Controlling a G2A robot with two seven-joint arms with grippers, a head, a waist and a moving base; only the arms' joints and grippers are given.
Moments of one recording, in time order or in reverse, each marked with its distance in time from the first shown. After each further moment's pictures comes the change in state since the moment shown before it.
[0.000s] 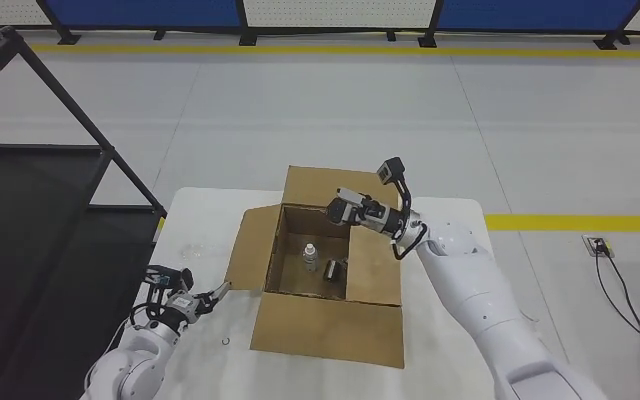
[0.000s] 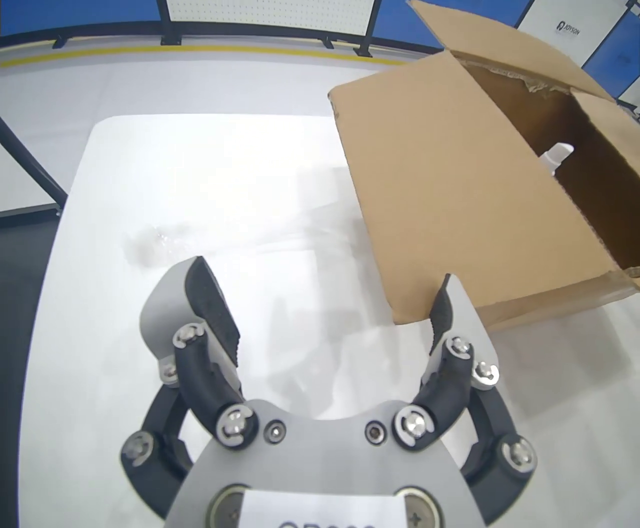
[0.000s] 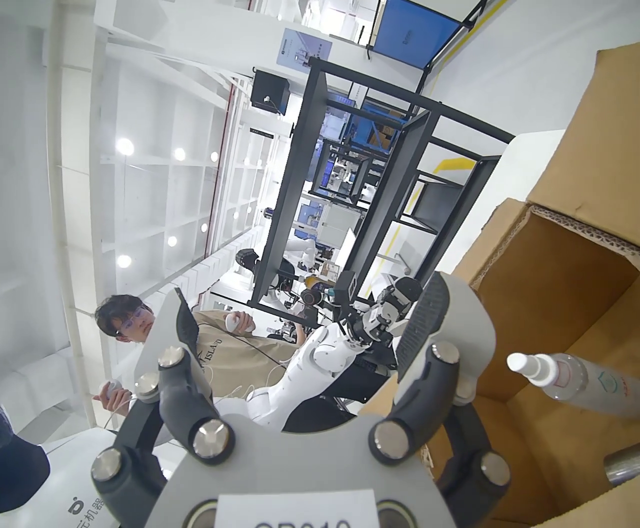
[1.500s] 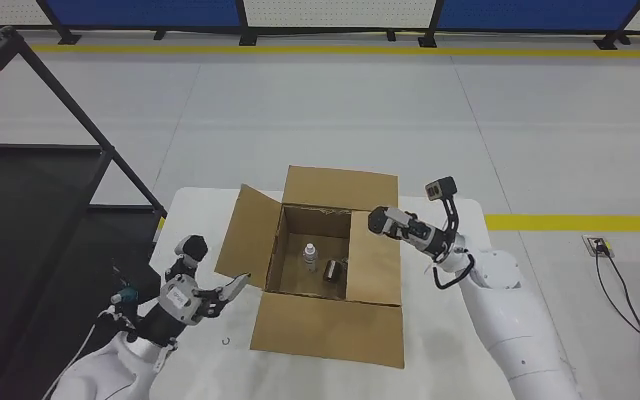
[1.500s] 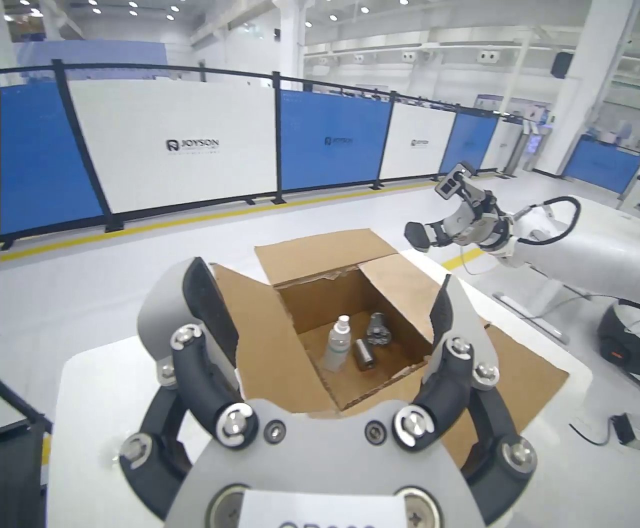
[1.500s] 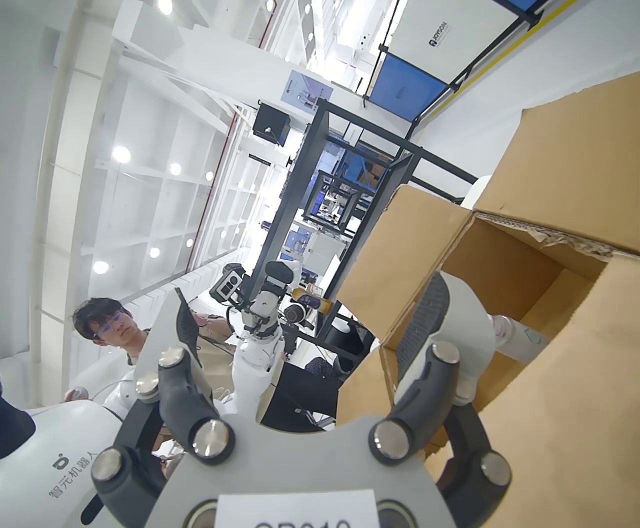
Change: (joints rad) left arm 0.143 0.012 -0.059 -0.611 -0.134 -0.106 -0.028; right arm -0.307 0.142 0.259 -0.389 -0.123 -0.026 -0.018
